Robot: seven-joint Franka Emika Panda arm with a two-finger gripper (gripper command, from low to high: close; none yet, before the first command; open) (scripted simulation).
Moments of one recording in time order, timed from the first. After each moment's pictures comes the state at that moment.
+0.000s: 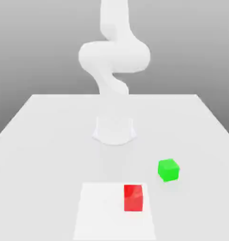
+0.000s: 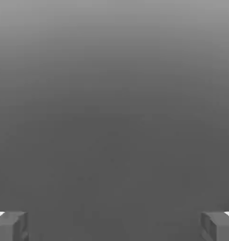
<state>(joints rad) 0.01 -0.71 0.00 -2.35 0.02 2.35 0.80</state>
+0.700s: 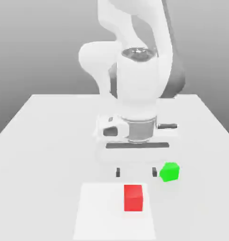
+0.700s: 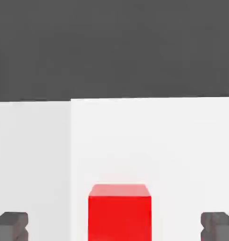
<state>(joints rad) 0.08 0.06 0.05 -2.74 -0.01 2.81 0.93</state>
